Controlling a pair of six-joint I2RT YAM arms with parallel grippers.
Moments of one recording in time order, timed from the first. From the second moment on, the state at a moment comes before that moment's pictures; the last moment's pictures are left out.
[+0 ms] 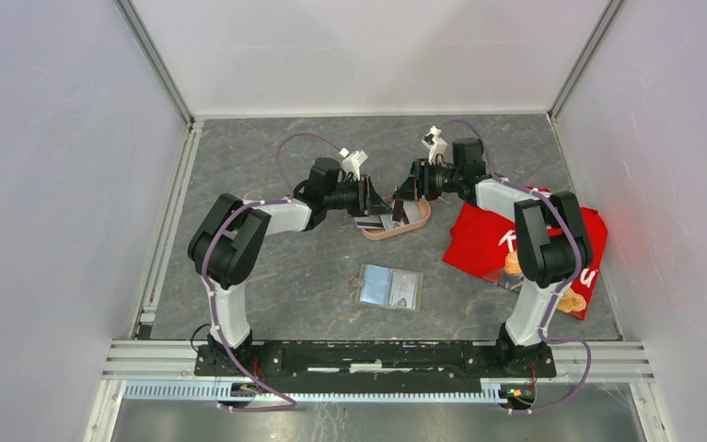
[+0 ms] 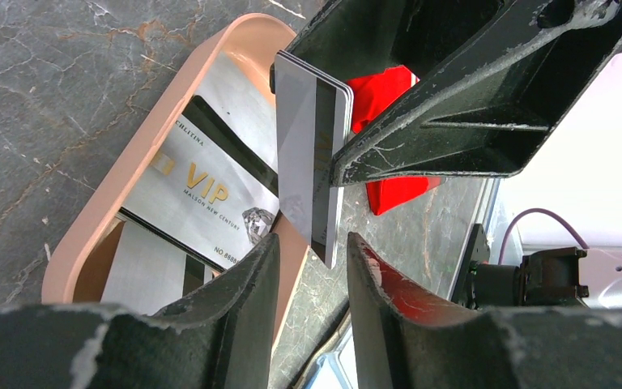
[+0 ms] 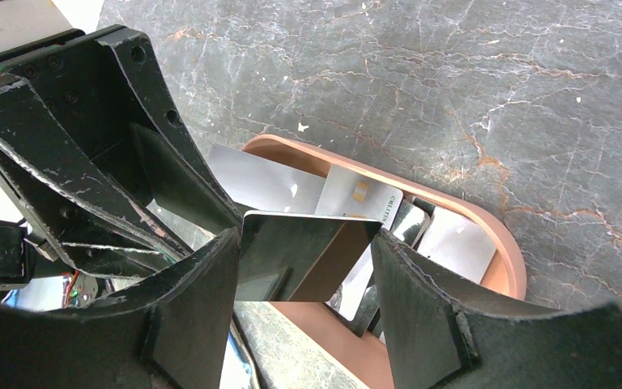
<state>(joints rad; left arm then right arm) -0.52 1.93 1.07 0.41 0.66 -0.61 0.22 1.86 1.12 0.07 -0.79 0.25</state>
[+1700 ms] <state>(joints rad) -0.52 1.93 1.07 0.40 0.63 -0.61 0.21 1.86 1.12 0.10 -0.81 0.26</state>
